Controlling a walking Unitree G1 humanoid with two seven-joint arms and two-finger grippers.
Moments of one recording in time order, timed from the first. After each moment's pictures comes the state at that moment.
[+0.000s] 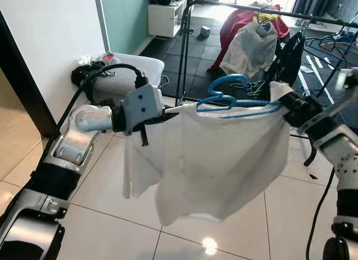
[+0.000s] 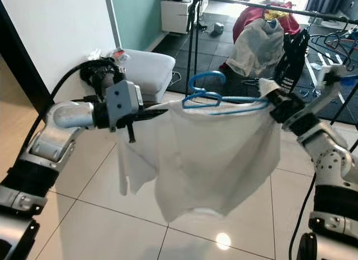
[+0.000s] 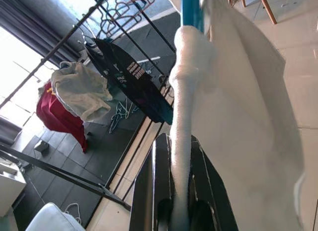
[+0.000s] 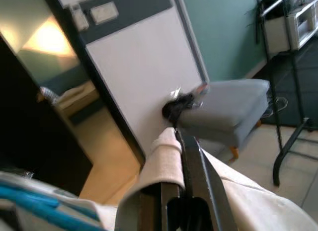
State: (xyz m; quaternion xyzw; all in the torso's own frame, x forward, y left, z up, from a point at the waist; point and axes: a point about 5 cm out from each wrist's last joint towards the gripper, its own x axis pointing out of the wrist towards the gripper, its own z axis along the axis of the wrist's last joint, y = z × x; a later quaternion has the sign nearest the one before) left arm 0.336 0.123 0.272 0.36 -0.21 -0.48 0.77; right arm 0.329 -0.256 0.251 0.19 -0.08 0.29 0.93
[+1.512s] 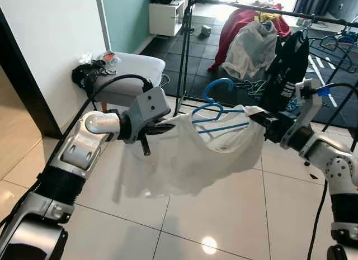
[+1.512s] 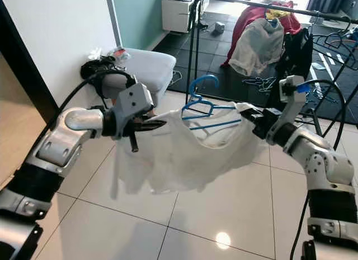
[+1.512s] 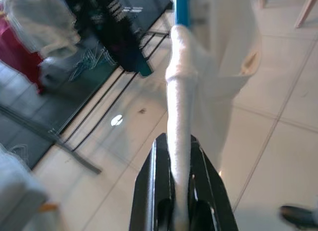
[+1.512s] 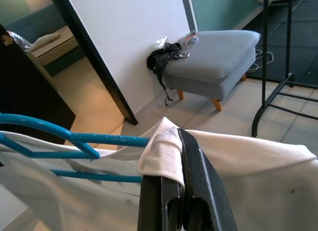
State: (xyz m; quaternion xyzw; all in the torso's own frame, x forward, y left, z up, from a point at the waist) left arm 0.337 0.111 0.249 0.28 -0.06 -0.50 0.82; right arm 0.334 -0.241 0.236 0.13 0.02 0.27 0.95
